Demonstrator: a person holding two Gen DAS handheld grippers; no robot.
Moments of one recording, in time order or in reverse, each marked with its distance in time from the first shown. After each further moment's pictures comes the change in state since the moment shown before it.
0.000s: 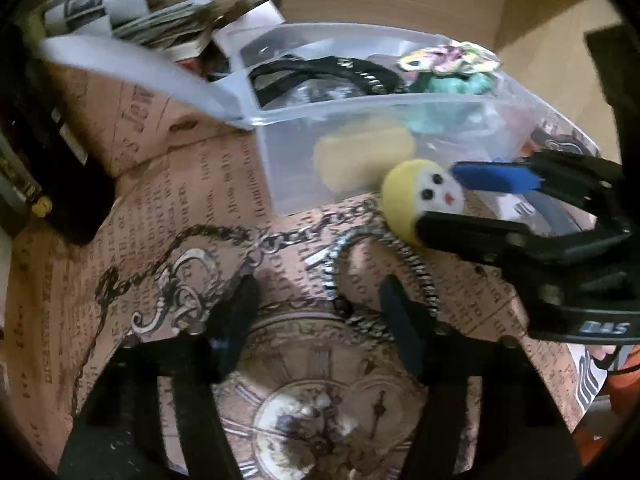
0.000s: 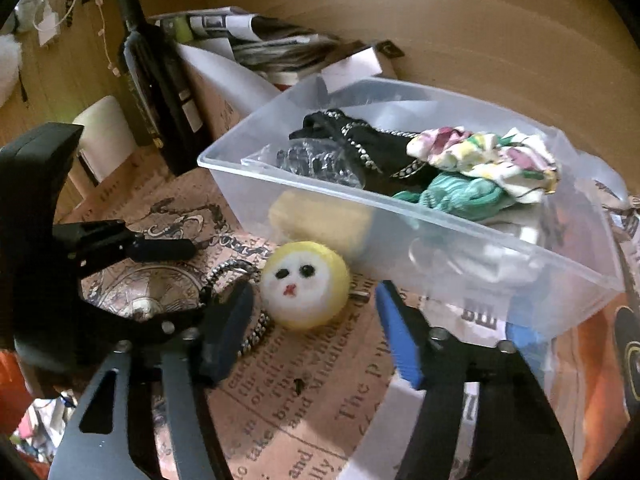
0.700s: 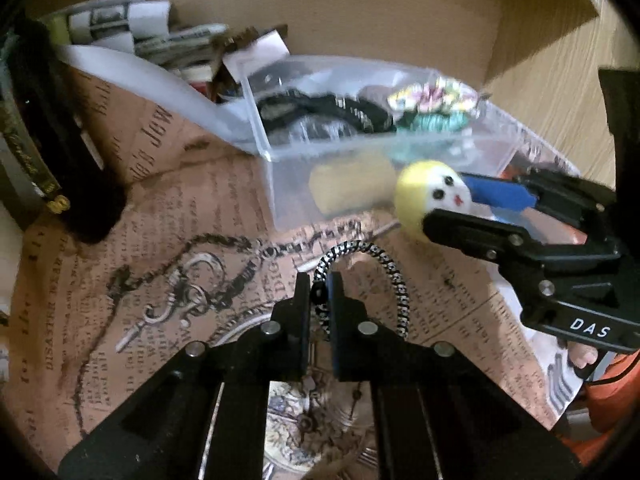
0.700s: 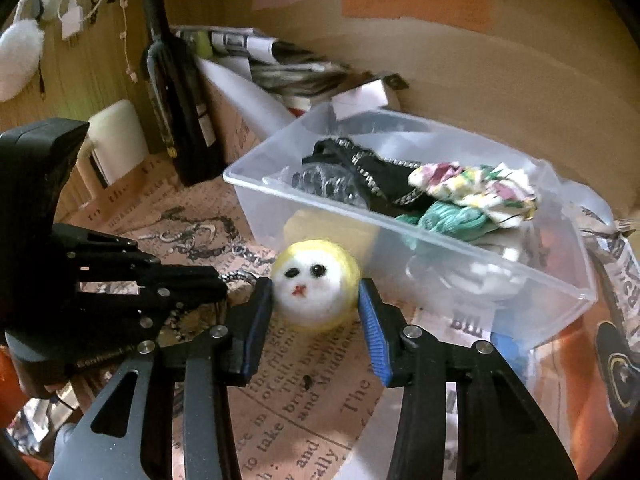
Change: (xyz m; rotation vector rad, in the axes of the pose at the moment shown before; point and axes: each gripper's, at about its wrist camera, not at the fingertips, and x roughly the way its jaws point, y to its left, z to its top) left arm -0.044 0.004 -0.007 -0.062 -0.089 -0.030; right arm -0.024 0.007 -0.001 -0.053 -0.101 -0.018
